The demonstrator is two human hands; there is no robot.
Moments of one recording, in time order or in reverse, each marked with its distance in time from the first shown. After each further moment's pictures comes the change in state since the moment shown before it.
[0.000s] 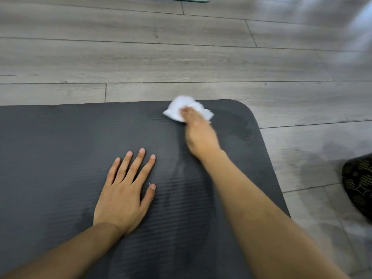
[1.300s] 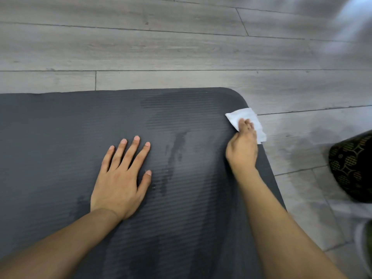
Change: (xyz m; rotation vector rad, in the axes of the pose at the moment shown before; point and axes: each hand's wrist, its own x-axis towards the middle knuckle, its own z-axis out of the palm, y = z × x) left_hand 0.001 -0.001 0.002 0.020 0.044 -0.001; right_hand -0.094 0.058 -0.043 -0.090 0.346 0.628
